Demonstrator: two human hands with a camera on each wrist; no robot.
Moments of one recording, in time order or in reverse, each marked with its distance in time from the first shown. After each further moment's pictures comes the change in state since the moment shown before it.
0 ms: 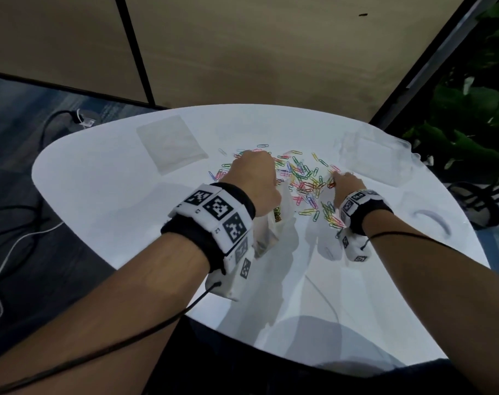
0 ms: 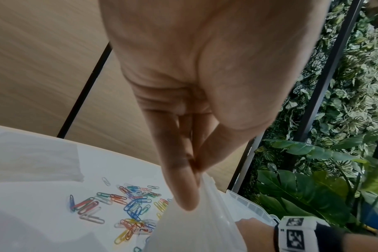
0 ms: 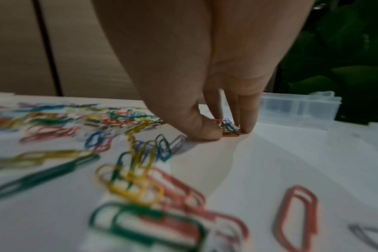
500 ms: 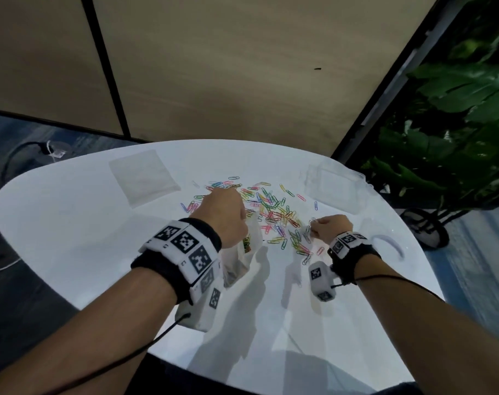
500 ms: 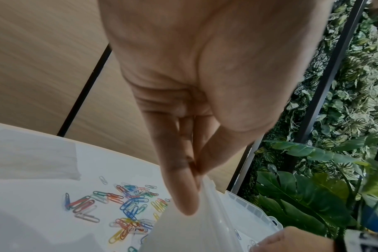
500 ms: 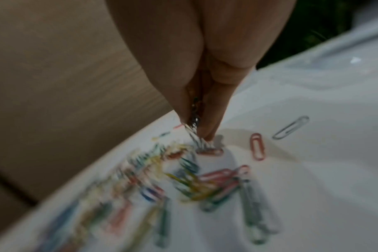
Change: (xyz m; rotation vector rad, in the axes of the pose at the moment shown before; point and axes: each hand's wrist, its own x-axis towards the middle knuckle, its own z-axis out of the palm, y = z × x) left_hand 0.000 0.004 0.003 -0.018 -0.008 0.005; right_hand -0.045 0.039 -0.005 0.743 0.077 0.246
